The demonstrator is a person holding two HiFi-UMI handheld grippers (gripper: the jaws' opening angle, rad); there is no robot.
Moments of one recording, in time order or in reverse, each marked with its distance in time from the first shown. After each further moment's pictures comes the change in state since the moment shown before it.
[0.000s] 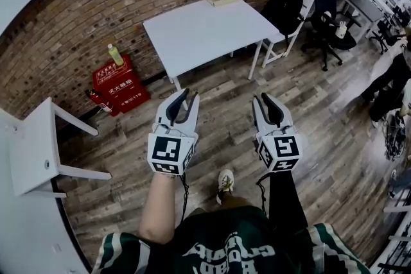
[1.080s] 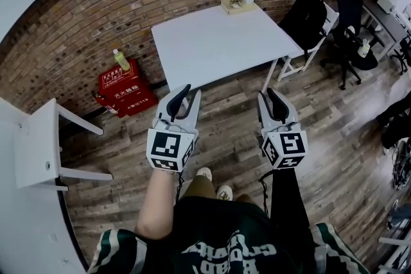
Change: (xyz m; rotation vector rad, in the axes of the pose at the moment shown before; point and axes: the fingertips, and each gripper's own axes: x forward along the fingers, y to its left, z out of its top) left arm 0.142 0.057 -0.004 0.027 0.029 0.092; right arm 0.149 -0.090 0.002 0.054 -0.038 0.102
